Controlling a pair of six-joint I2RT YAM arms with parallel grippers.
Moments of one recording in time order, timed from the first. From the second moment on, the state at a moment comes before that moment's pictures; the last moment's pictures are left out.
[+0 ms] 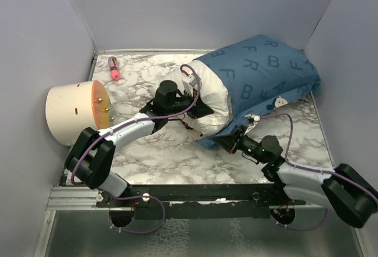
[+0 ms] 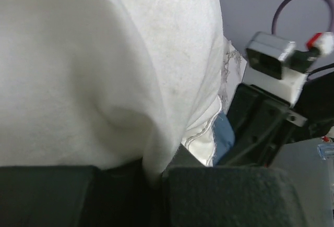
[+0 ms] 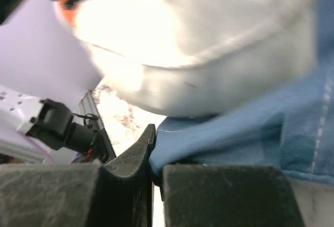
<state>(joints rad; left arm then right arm) -0.62 1.48 0.90 0.32 0.61 -0.49 0.66 1.15 0.04 1.08 -0.27 0.74</state>
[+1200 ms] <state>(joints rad) -0.61 1.39 0.67 0.39 0.41 -0.49 1.09 0.74 0.64 0.04 -0.31 0.17</state>
